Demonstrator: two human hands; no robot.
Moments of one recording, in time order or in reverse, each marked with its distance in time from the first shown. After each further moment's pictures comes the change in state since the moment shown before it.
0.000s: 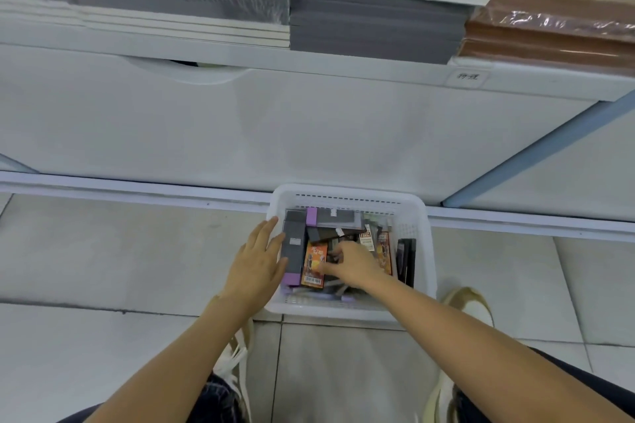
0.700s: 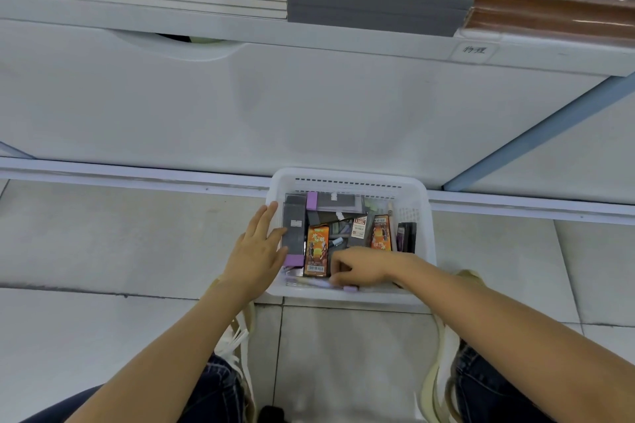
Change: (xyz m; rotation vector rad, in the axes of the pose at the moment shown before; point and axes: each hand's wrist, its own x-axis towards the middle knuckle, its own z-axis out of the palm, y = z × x) left_hand -0.004 -0.002 0.004 0.072 -0.055 0.013; right_hand -0.013 0.016 -0.021 -0.369 -0.509 -0.291
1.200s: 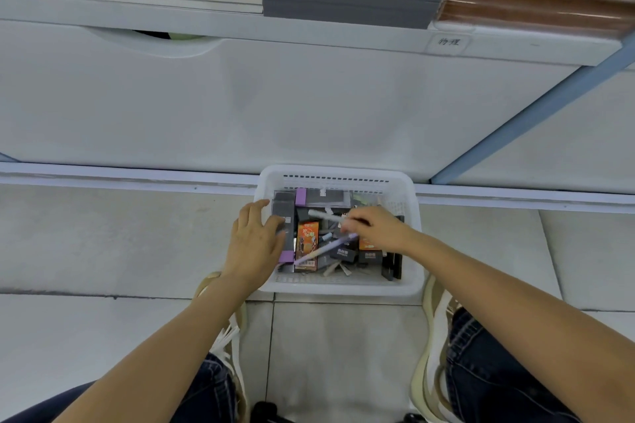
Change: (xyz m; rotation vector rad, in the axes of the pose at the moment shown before) left_hand 0.006 0.025 -0.010 -0.058 0.175 -0.026; right_hand -0.027 0.033 -0.026 0.270 0.484 -0.031
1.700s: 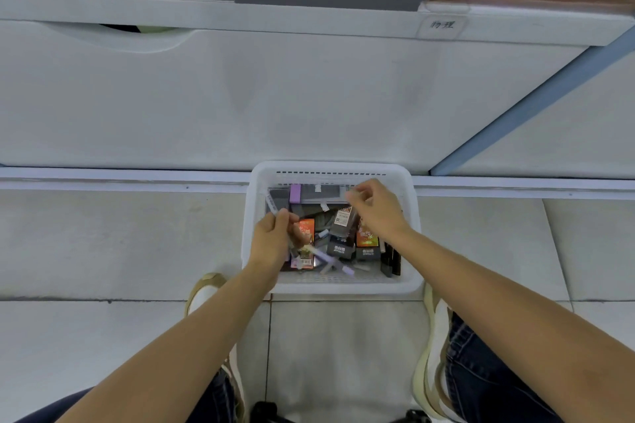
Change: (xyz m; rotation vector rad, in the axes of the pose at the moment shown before) left_hand 0.016 0.051 0.000 -1.302 -0.062 -0.665; right_hand 0.013 -0.002 0.004 0.236 0.437 0.265
